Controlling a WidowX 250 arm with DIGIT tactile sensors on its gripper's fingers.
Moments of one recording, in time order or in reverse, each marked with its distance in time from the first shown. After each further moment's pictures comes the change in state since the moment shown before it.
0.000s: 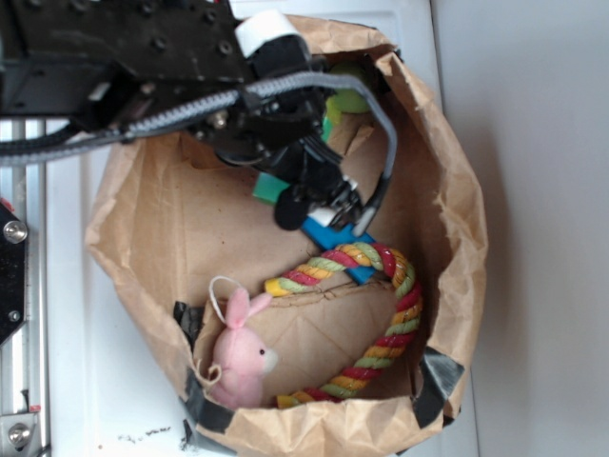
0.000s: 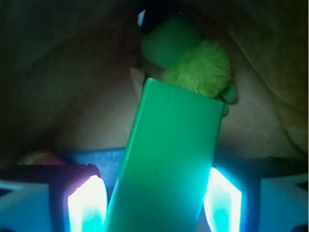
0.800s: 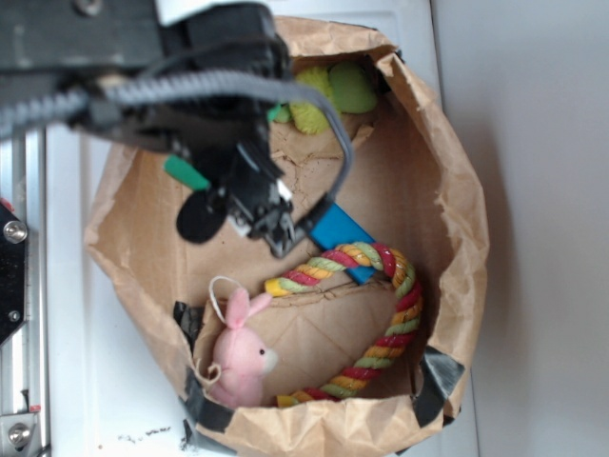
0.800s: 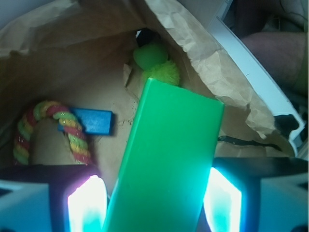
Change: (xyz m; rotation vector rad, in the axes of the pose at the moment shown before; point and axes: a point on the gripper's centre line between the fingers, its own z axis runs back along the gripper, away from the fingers) arm -0.023 -0.018 0.084 0.133 0.051 -0.259
